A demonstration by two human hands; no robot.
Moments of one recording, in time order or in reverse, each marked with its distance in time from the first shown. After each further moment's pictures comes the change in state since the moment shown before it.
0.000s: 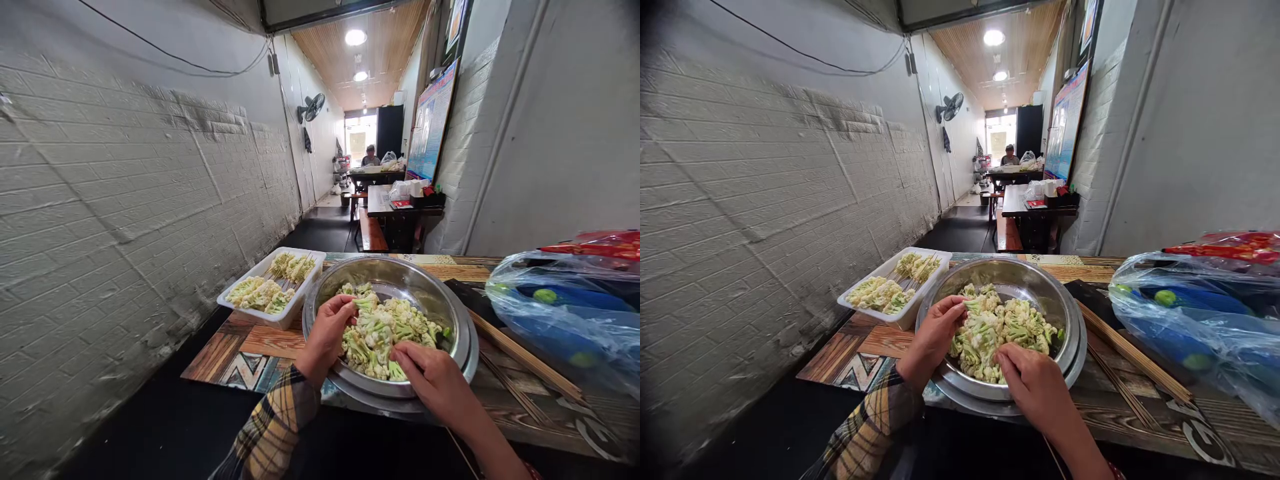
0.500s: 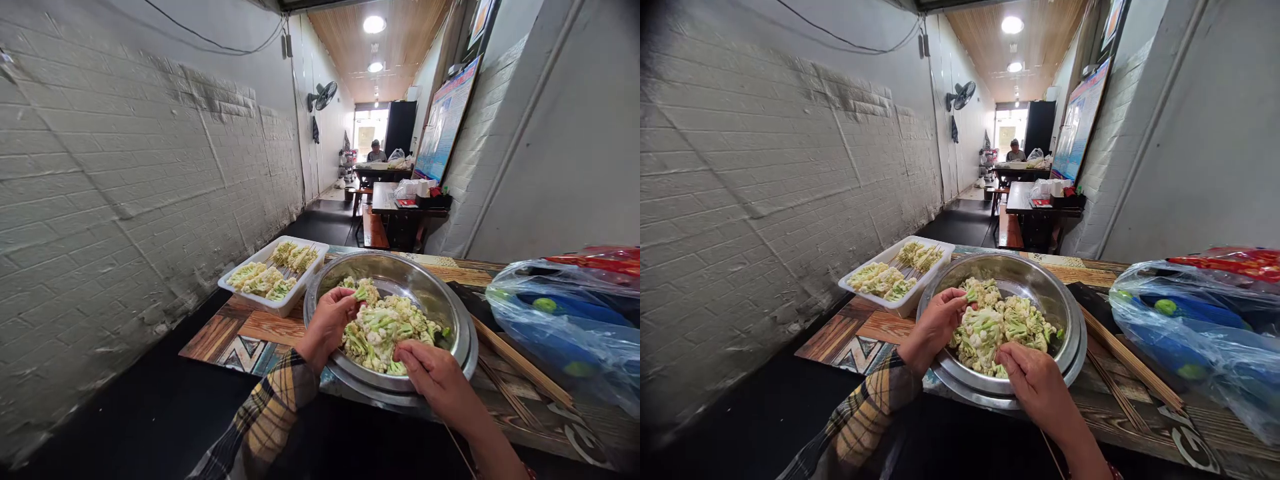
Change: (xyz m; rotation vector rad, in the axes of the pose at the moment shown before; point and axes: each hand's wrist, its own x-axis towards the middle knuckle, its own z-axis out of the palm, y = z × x) left_hand 0.004 -0.004 0.000 -0.202 0.019 -0.116; right_hand -0.002 -0.007 -0.007 0.040 -0.005 -0.076
